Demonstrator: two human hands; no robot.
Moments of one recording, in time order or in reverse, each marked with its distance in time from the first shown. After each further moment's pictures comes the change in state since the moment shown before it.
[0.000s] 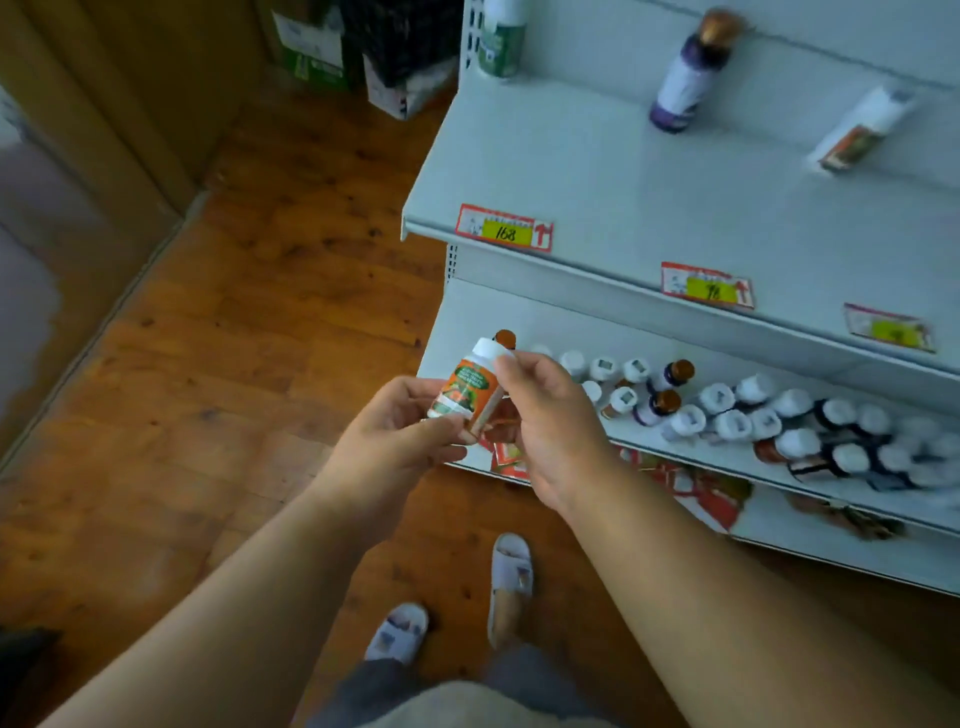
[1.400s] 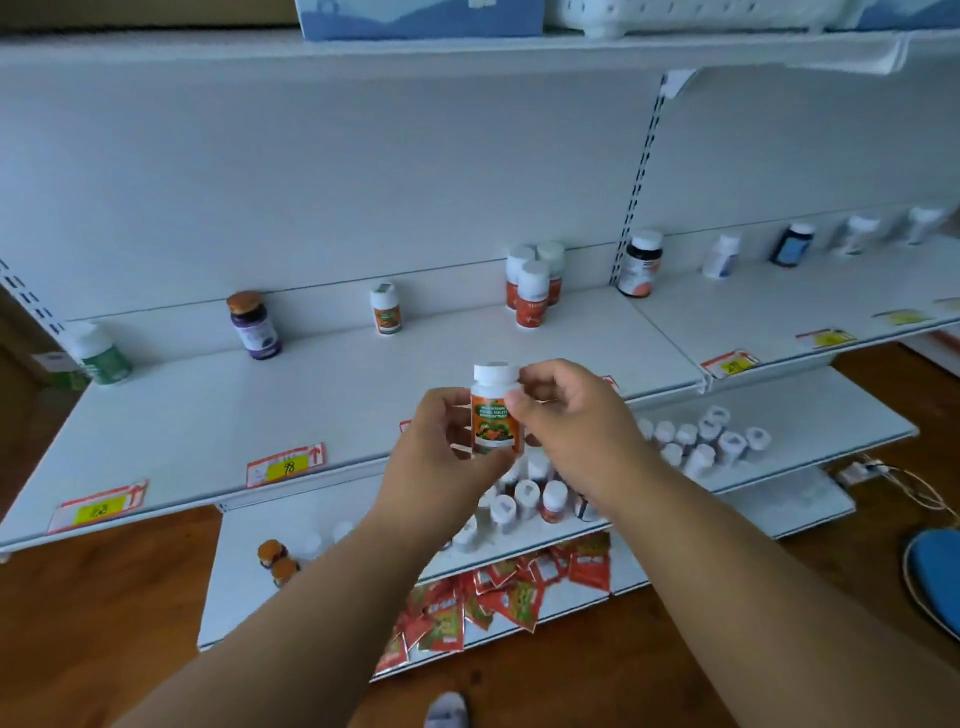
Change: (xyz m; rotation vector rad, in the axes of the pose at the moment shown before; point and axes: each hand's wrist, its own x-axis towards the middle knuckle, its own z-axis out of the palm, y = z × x) left_hand -0.013 0.022 0.417 0.715 -0.268 0.494; right_hand -0.119 -0.117 -0.388 -0.325 0.488 -0.406
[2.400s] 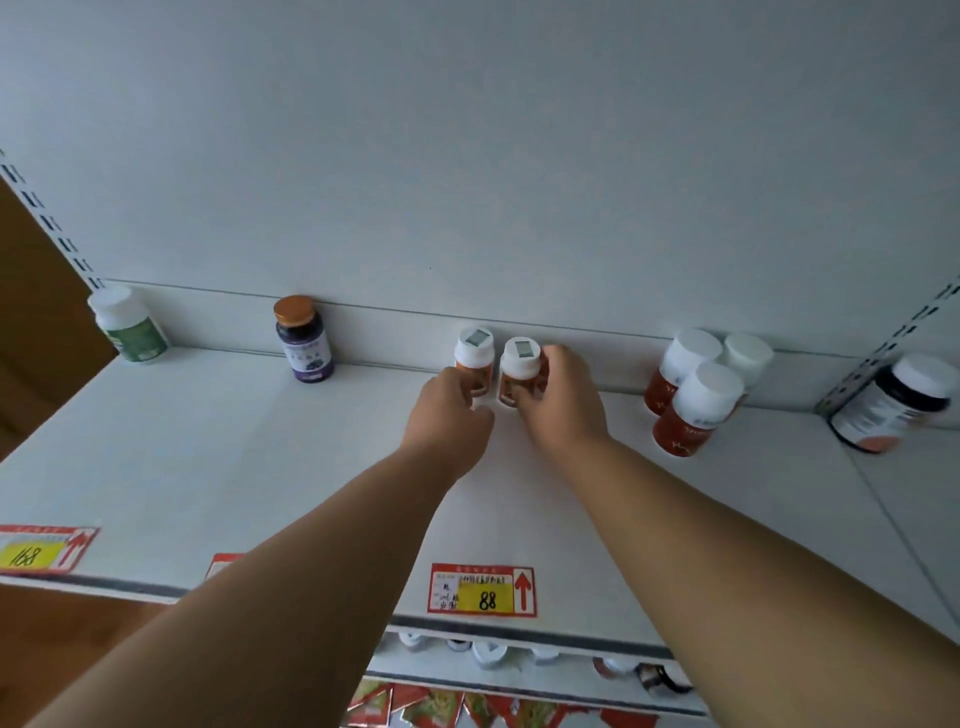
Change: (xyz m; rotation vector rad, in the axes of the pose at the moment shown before) left_hand 0.267 -0.090 -0.035 0.293 0.325 -0.321; right_hand 0.315 0.066 0.149 -0.325 -0.107 -0.237
